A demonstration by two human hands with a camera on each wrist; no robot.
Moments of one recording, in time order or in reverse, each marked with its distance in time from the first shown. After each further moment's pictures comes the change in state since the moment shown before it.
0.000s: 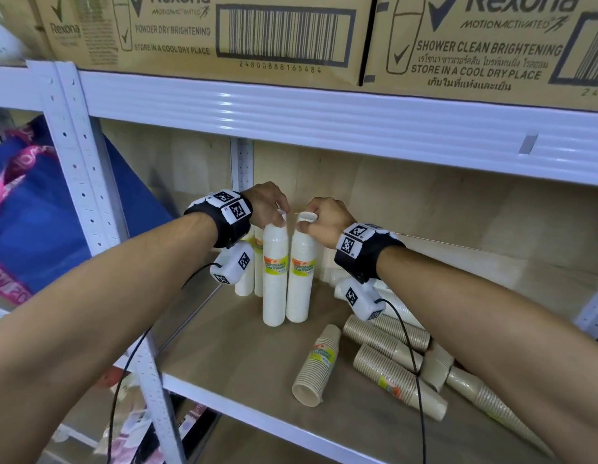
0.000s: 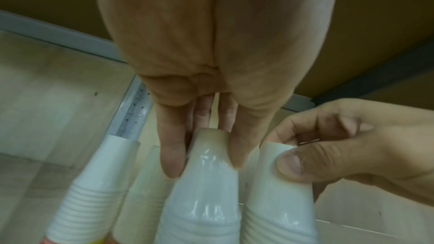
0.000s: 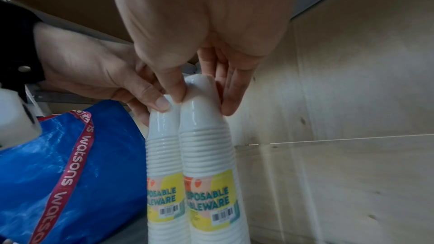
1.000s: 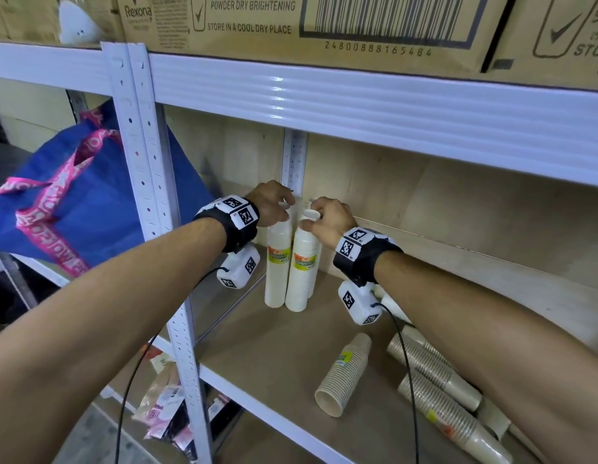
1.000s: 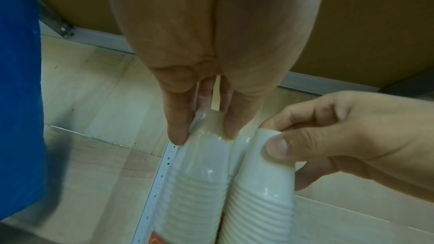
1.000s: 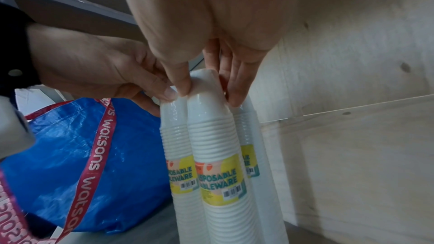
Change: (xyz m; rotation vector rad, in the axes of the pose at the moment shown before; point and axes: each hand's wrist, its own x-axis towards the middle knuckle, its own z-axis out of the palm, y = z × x) left_hand -0.008 -0.085 -0.006 0.030 0.183 -0.140; right_hand 0.046 -0.045 0.076 0.083 -0.052 -0.061
